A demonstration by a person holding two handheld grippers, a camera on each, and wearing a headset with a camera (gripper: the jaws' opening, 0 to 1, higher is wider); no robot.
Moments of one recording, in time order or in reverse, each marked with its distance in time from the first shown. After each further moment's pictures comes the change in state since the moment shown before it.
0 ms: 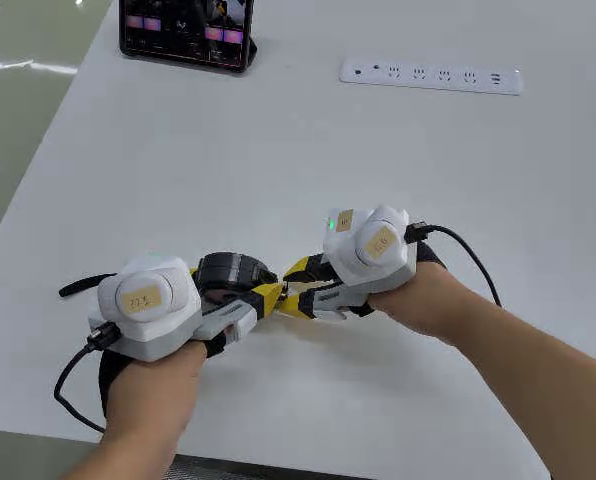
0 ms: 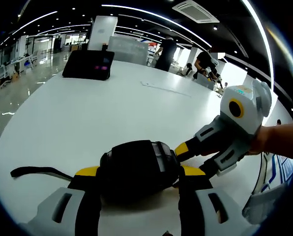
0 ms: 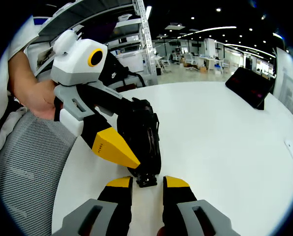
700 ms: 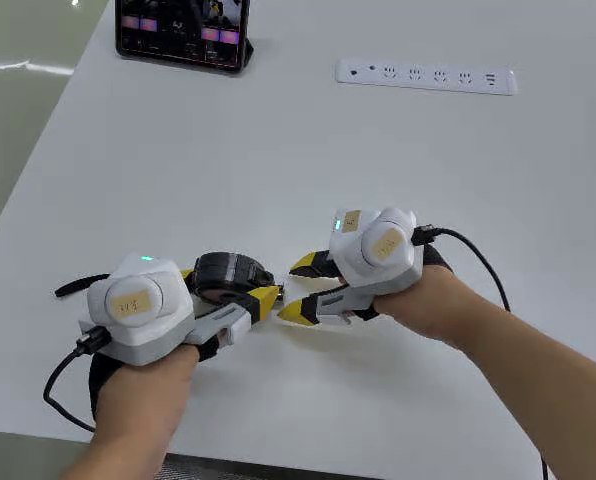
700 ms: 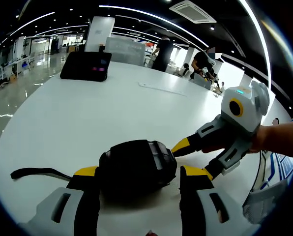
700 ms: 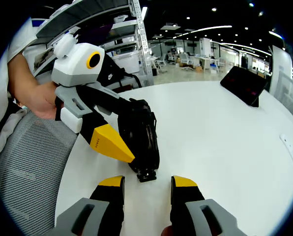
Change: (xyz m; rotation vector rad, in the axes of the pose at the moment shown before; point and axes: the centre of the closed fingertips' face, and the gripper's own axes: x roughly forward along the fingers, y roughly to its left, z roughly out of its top) left arm -0.003 -0.001 0.001 0.014 -0.007 -0.026; right arm -0.012 0.002 -0.003 0.032 -0.012 -0.032
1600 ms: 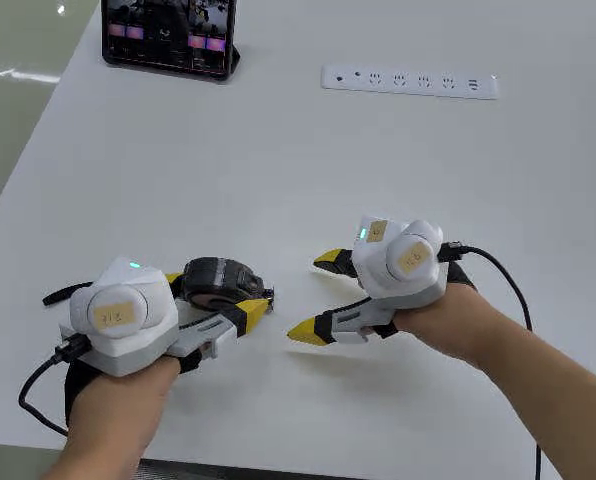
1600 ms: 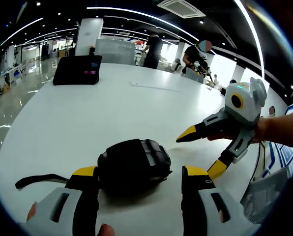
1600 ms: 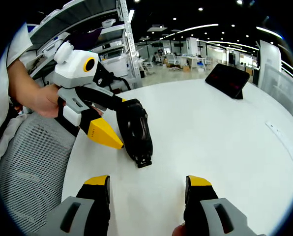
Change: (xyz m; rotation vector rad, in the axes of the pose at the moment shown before) left arm -0.008 -0.007 0.000 0.082 0.018 -0.040; right arm -0.029 -0.002 -0.012 0.071 -0.021 -0.083
